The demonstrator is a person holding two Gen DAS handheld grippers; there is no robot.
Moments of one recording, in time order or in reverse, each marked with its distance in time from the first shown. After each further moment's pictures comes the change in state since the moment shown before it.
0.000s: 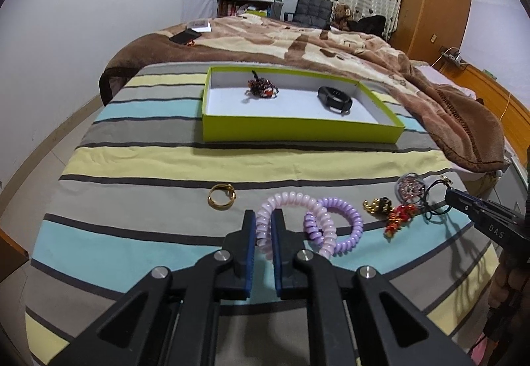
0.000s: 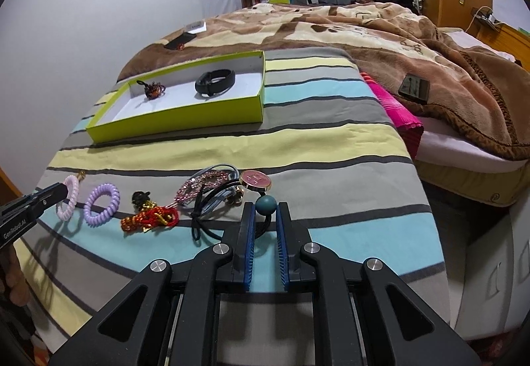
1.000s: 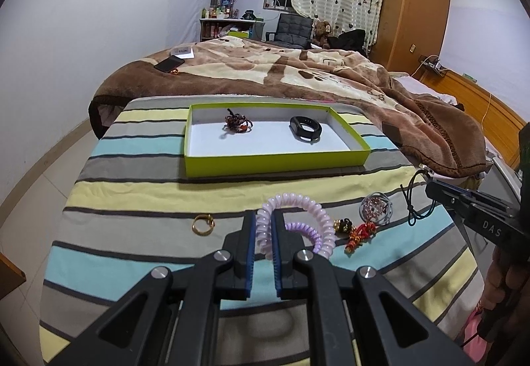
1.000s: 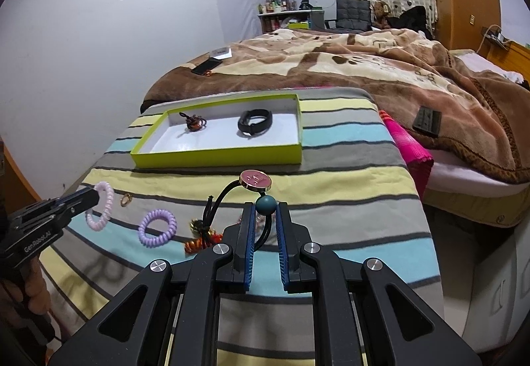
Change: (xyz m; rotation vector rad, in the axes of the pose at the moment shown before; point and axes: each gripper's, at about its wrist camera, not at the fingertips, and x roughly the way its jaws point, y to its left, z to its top) left arm -0.030 -0.017 0.020 0.052 -0.082 -0.054; right arm -0.041 0.029 0.021 -0.042 -0.101 0.077
